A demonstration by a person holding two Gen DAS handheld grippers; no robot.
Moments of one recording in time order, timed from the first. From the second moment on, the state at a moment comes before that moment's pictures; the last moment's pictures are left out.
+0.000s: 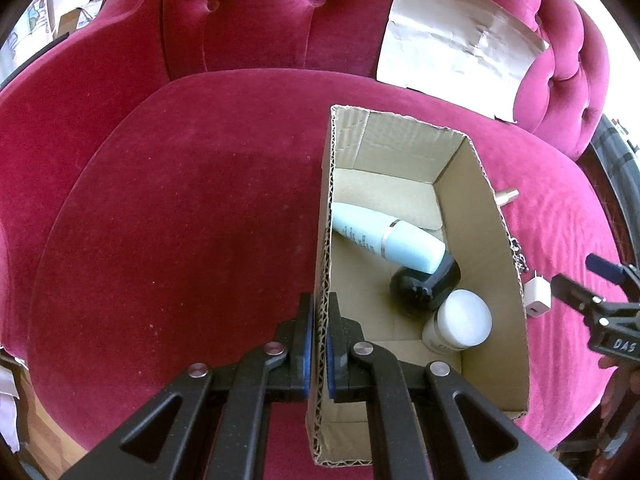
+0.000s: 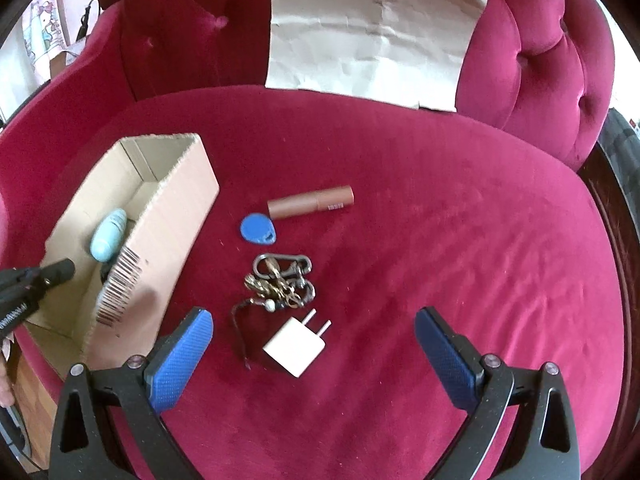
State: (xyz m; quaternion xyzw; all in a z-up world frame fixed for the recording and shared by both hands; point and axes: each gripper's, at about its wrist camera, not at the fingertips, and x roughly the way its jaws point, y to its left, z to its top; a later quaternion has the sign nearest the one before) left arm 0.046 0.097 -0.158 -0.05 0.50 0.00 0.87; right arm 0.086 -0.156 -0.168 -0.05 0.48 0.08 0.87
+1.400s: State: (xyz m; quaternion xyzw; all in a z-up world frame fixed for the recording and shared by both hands) left arm 0.046 0.094 -0.162 -0.05 0.50 0.00 0.87; right arm 0.086 -0.156 -0.199 -0.02 0.52 0.10 0.85
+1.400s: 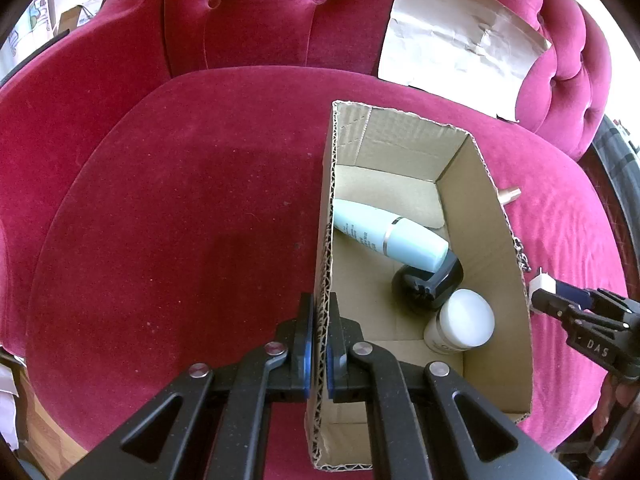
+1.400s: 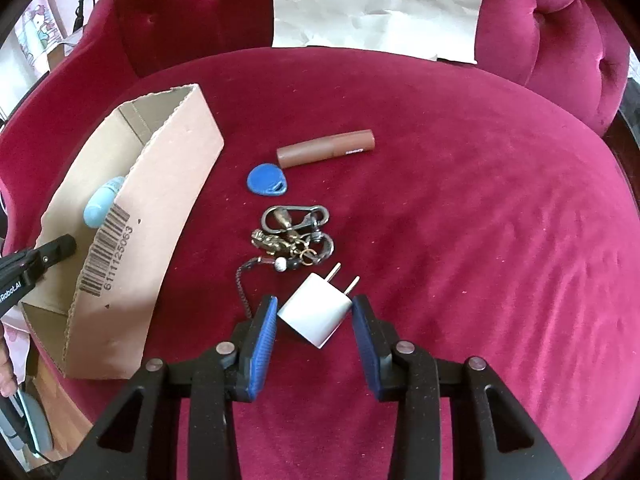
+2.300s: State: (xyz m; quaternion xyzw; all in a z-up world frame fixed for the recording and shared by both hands) left arm 0.047 0.096 -0.162 -0.05 0.50 0.00 0.86; right arm 0.085 -0.105 -0.123 -0.02 0.45 0.15 0.88
